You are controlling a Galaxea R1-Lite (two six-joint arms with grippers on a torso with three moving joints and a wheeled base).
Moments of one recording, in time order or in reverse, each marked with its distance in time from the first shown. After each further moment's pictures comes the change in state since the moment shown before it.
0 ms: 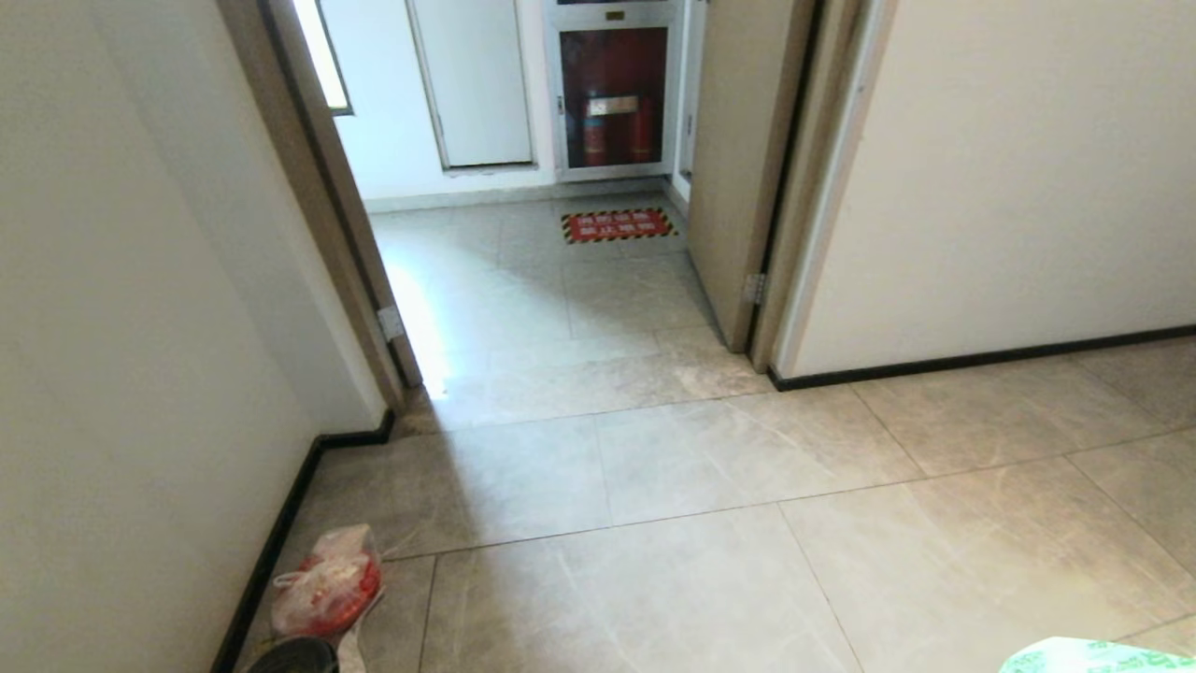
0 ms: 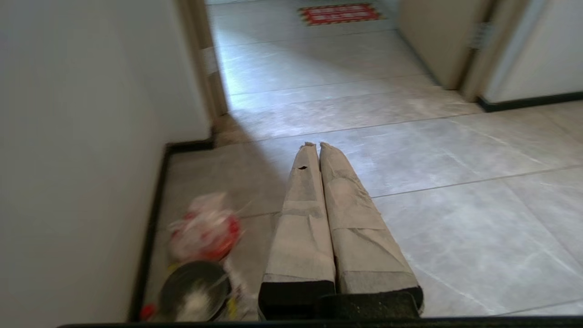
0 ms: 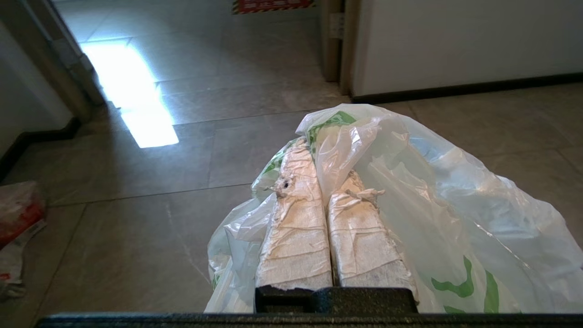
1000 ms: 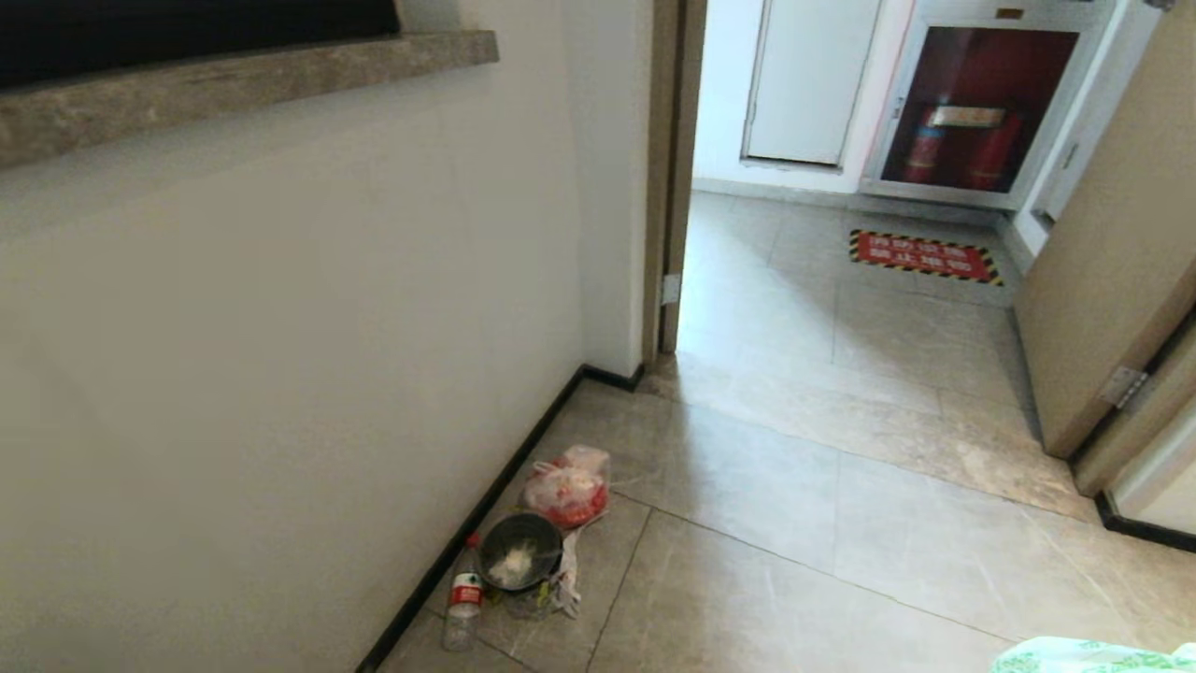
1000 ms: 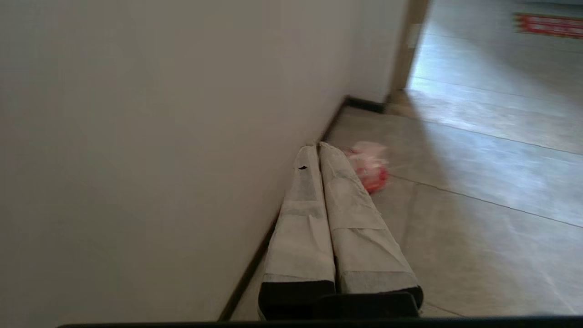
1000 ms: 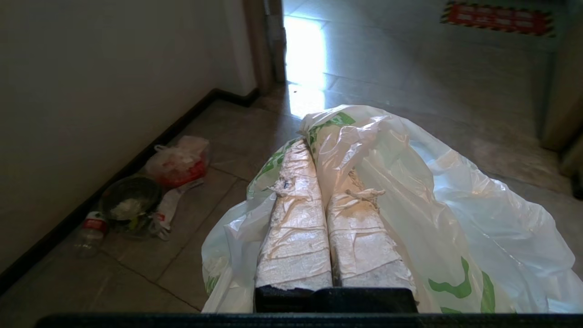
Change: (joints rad) left arm 0.000 0.000 0.000 0.000 0.000 0.000; right arm 0.000 0.000 0.000 0.000 0.000 0.000
